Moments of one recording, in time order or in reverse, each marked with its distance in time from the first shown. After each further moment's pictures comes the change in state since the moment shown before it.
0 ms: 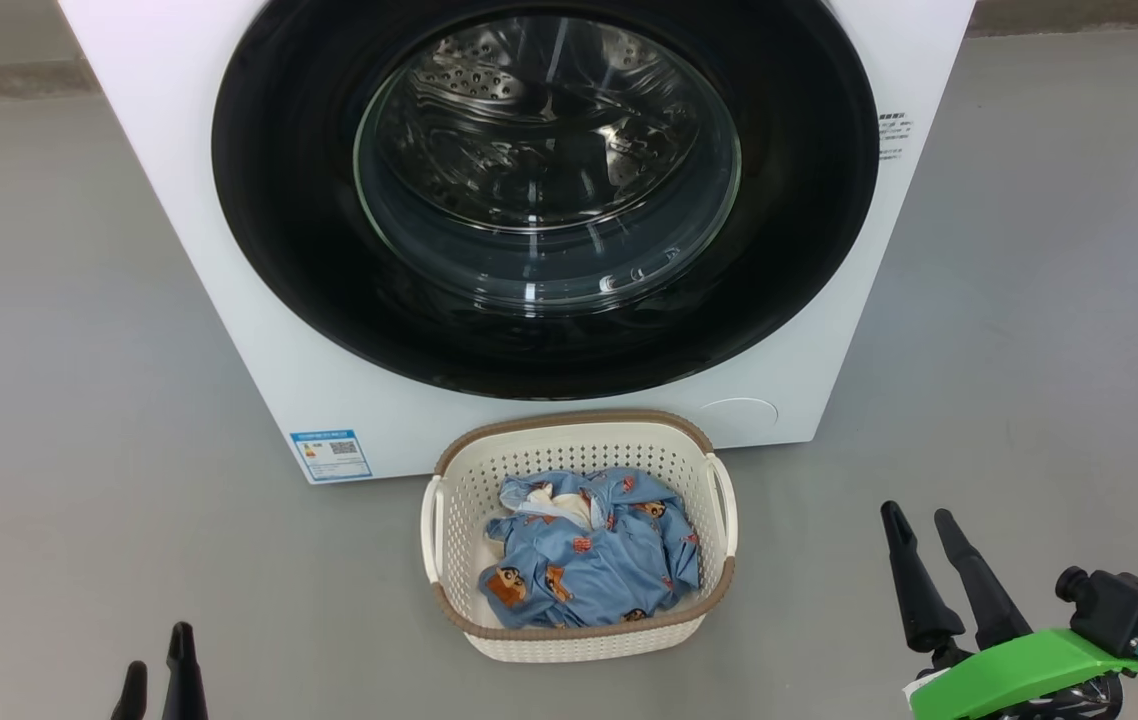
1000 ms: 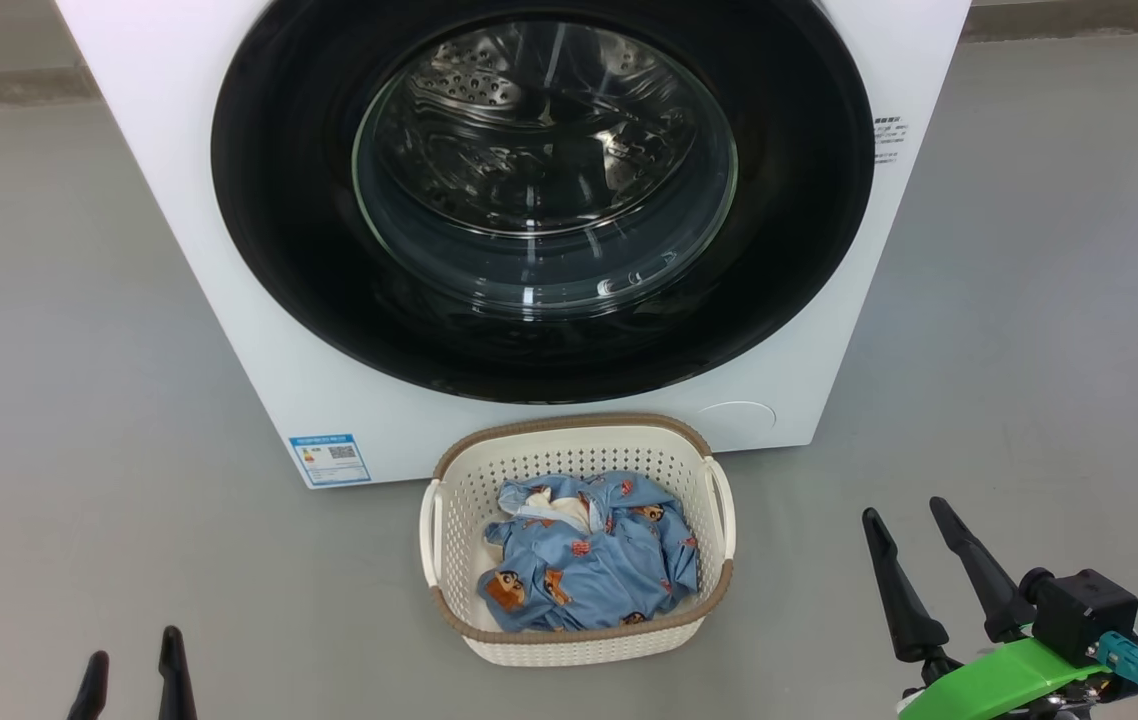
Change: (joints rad) left arm 0.040 0.009 0.034 -0.043 0.403 -0.008 -0.088; right arm 0.000 -0.026 0.022 -0.004 -0.332 0.000 -0.086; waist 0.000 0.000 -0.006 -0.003
